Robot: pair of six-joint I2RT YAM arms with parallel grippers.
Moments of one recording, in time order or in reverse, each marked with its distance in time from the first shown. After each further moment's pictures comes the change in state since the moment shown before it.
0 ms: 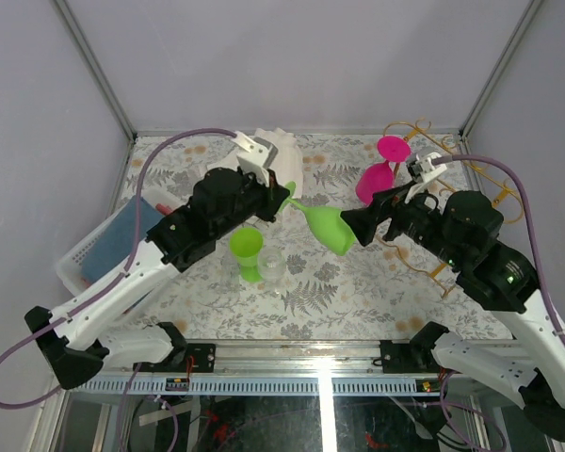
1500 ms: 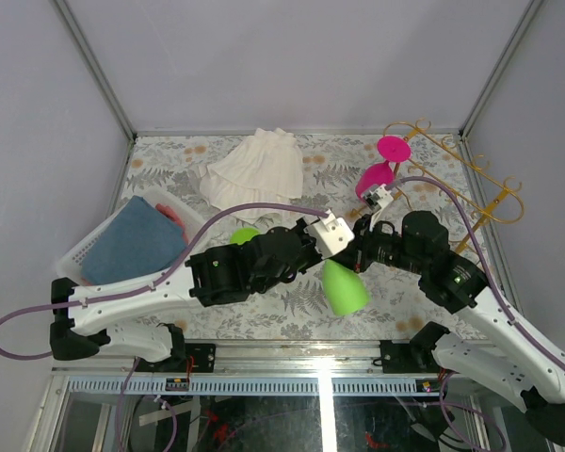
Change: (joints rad) left arm -0.515 0.101 0.025 -0.027 -0.371 0.488; right arm -0.001 -0.034 -0.380 0.161 -0.370 0.220
